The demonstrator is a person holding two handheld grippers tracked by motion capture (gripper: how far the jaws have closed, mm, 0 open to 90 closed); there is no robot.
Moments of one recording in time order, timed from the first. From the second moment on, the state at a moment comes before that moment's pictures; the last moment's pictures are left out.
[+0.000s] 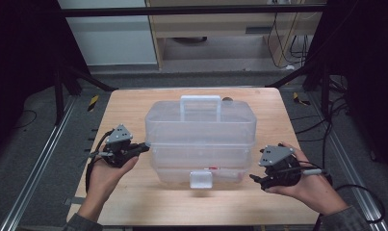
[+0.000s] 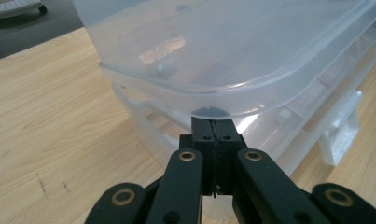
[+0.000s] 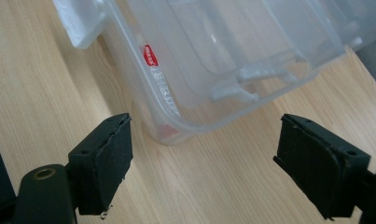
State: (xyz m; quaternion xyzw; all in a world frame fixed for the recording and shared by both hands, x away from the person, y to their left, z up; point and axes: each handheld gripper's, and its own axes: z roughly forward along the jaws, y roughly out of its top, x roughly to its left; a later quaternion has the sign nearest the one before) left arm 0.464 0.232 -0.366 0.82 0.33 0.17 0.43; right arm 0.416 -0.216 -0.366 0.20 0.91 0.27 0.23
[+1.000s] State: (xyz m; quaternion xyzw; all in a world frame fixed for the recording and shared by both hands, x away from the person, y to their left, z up) left arm 0.455 0.233 -0.388 0.86 0.30 0.15 0.39; right arm 0.423 -0.237 -0.385 0.26 0.89 0.27 0.25
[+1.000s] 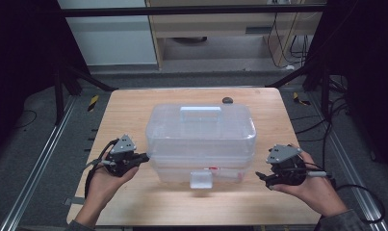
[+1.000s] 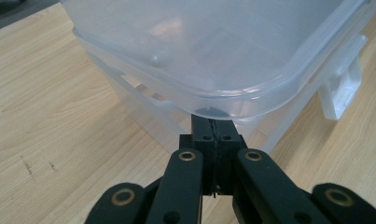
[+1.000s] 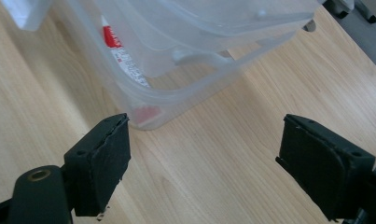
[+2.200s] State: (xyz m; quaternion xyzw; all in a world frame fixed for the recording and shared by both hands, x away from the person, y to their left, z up) left arm 0.543 0.274 -0.456 0.84 0.39 0.23 0.30; right arm 0.536 -0.291 -0.468 0.51 0.77 0.30 0.25
